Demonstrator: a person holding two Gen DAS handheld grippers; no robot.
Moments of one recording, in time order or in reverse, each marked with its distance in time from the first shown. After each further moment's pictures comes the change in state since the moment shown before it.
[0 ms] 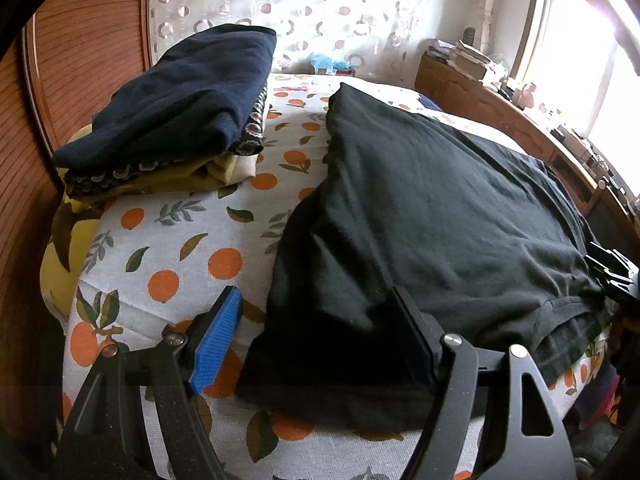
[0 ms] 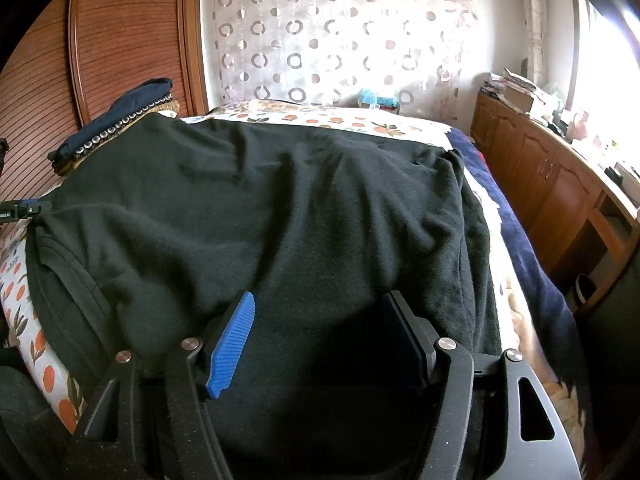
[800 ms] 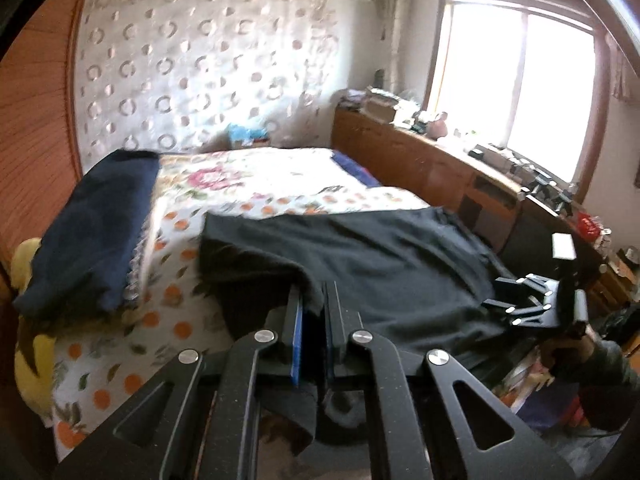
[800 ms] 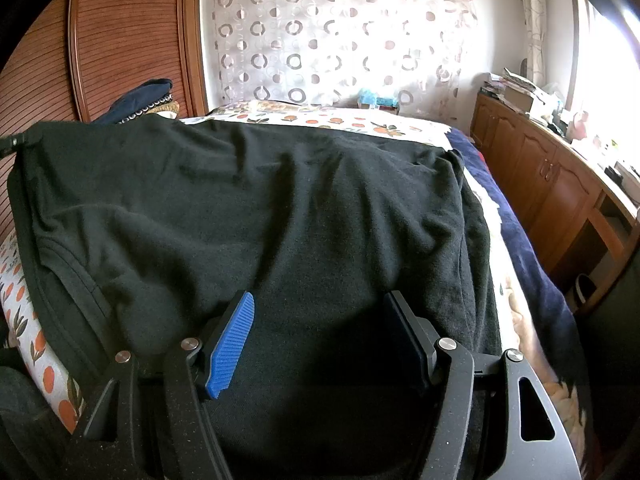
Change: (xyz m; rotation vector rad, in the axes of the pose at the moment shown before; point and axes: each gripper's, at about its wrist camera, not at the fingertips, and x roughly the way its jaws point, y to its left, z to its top) left arm -0.064 -0.089 0.051 0.182 -0.242 -0.253; right arm 0.000 -0.001 0.000 -0.003 -0.001 0.004
